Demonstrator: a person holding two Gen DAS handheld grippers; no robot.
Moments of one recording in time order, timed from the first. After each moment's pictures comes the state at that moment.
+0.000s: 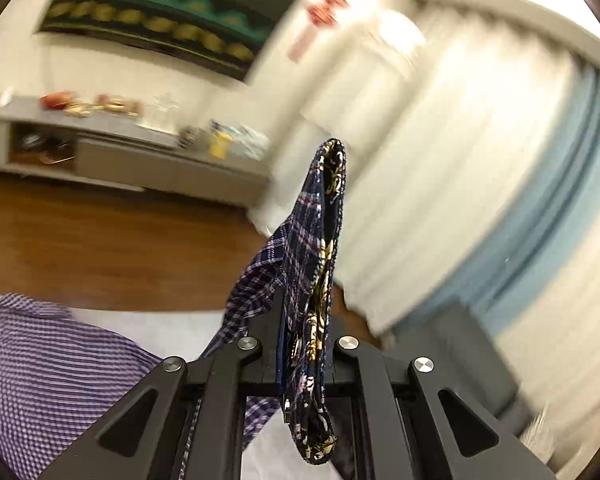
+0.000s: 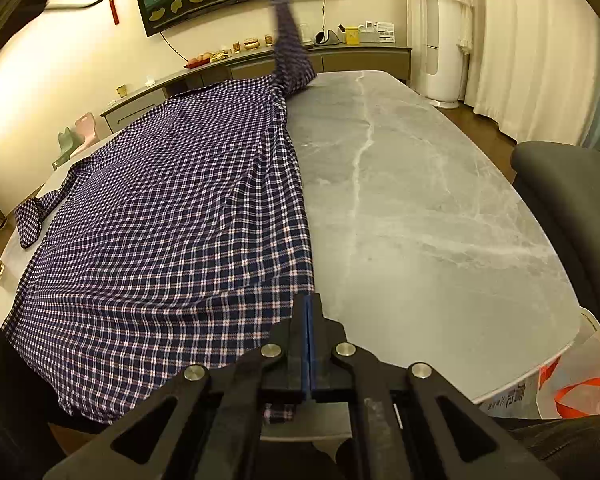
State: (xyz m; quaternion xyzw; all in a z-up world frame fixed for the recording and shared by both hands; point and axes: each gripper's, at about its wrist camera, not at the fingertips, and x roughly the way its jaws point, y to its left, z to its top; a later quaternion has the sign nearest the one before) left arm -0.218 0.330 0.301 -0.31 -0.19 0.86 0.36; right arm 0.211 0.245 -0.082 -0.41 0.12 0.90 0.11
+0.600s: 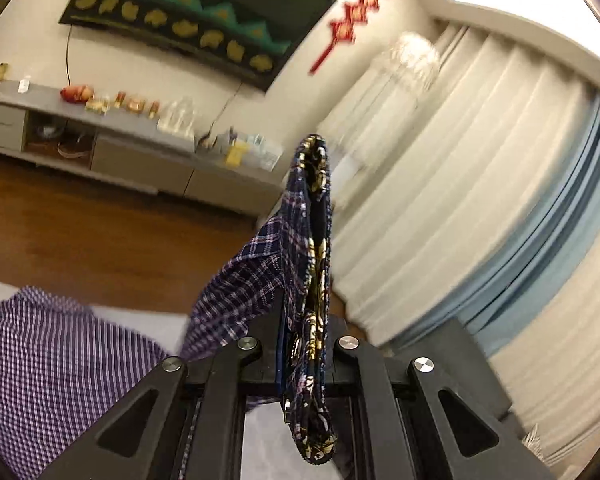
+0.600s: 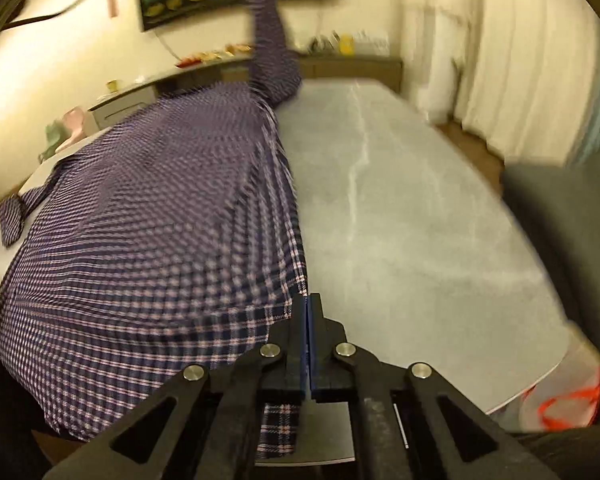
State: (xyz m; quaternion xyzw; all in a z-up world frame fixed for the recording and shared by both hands) left arm -0.200 0.292 0.316 -0.30 -0.21 0.86 0.35; right arm 0.244 0.231 -0.035 -0.40 0.06 0.91 0.13
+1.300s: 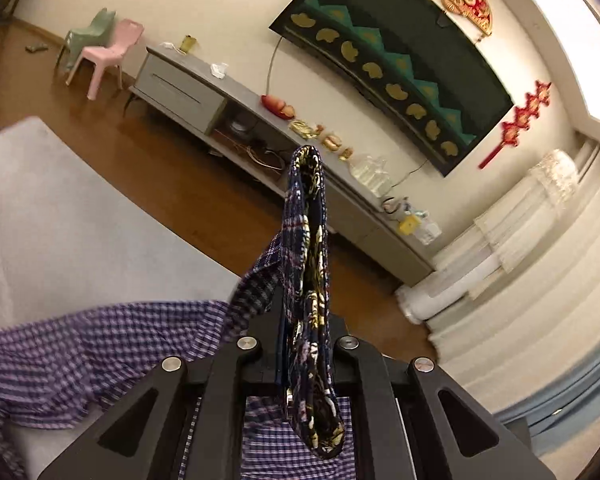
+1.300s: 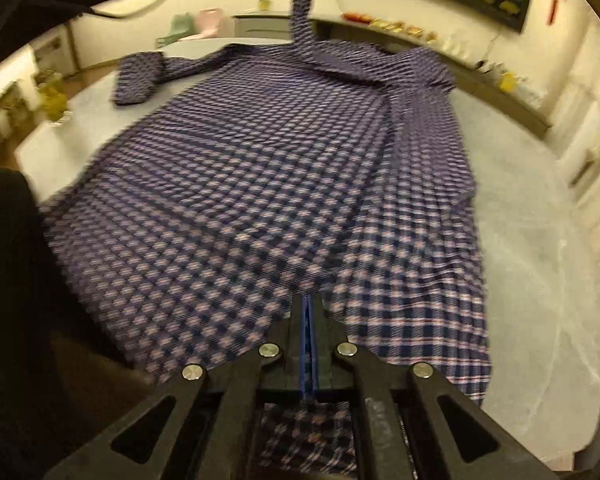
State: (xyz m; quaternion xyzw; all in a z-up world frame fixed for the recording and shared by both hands) left arm -0.226 -0.042 0.134 -0.30 -0.31 0.89 0.11; right arm 0.221 0.068 -0.033 -0.47 -0.05 0.87 -0.10
